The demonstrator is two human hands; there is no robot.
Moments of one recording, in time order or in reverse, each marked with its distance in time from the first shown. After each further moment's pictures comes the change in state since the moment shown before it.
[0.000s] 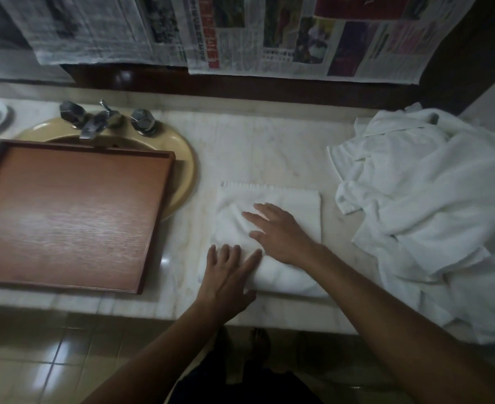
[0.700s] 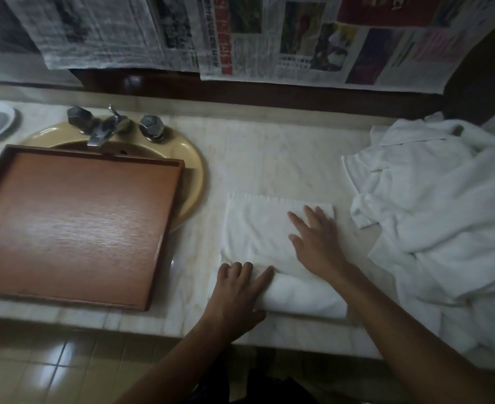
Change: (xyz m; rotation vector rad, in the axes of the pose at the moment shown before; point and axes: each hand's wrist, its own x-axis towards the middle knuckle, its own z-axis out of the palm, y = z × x) left_hand 0.003 -0.013 0.006 0.004 0.081 0.101; right_hand 0.002 0.053 0.015 -0.079 0.101 0.322
